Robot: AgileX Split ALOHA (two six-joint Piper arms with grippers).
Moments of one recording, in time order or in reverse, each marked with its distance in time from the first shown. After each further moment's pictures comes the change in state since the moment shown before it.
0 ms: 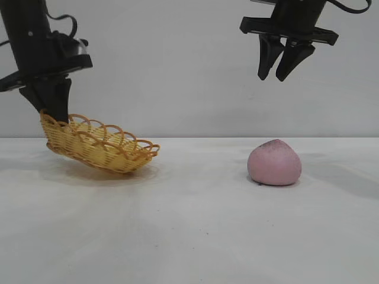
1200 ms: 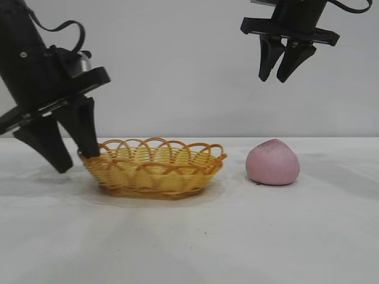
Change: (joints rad) left arm -0.020 -0.204 0.095 0.252 -0.088 0.023; right arm 0.000 0.000 0.000 0.000 0.021 0.000
